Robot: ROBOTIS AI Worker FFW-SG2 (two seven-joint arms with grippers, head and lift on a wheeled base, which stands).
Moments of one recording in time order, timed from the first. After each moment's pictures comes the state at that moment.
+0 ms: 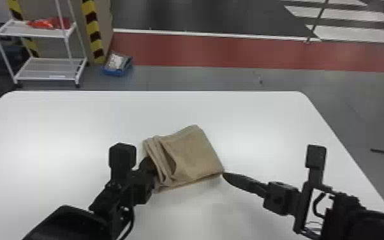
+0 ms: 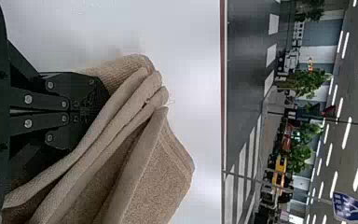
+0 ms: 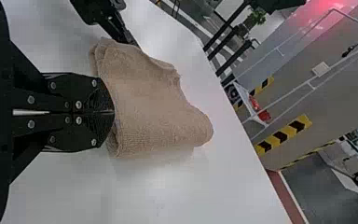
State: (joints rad) left arm 0.09 0.10 -0.32 -1.68 0.17 0.44 0.00; right arm 0.22 -0.09 -0.26 -2.04 -0.39 1.09 0.66
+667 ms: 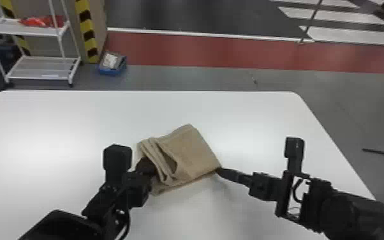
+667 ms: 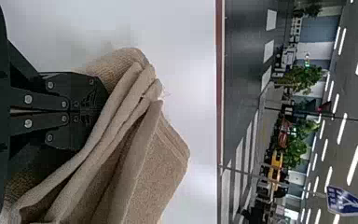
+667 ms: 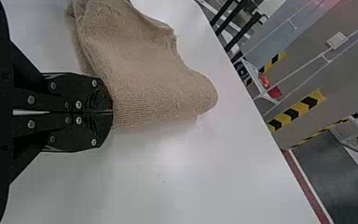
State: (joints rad) left arm 0.13 0.11 -0.33 -1.76 0.17 0.44 -0.01; right arm 0.08 -0.08 -0.22 -1.87 -0.33 1.08 0.59
